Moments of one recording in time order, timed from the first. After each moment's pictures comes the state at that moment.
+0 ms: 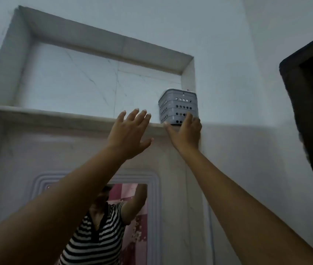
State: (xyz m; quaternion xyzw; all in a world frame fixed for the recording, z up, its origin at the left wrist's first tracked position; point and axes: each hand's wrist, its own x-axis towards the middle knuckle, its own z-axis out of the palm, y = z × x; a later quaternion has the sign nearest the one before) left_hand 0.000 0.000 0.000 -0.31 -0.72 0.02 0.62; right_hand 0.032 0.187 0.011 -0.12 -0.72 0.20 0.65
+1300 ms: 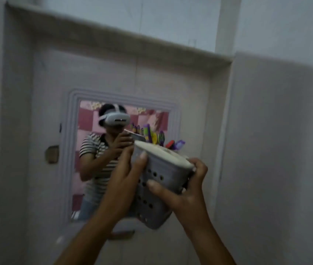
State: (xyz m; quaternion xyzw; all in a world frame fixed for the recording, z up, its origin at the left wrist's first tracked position) left_hand 0.060 -0.060 -0.286 -0.42 -0.54 -0.71 0.17; right_hand 0.122 0.077 -0.315 0.16 -0.67 0.58 0.44
